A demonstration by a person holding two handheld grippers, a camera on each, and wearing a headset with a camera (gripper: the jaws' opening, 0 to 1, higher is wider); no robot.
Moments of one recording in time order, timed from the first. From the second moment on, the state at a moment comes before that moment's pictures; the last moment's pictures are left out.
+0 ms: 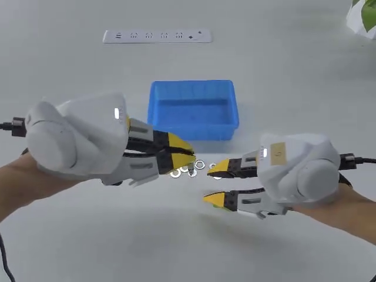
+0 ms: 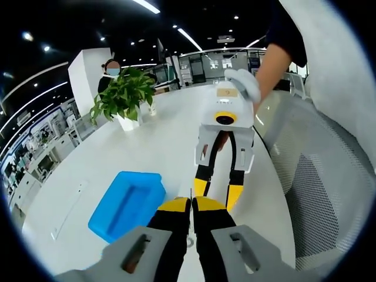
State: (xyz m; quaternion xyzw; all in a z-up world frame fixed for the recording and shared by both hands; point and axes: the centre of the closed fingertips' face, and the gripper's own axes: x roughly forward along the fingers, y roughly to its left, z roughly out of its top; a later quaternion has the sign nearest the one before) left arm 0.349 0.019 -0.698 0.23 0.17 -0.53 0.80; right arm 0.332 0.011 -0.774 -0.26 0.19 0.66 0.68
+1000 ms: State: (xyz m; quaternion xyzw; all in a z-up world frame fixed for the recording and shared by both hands) left arm 0.356 0.018 -0.706 0.21 0.18 -0.54 0.80; right arm 0.335 0.008 -0.776 -0.25 0.20 0.65 0.69
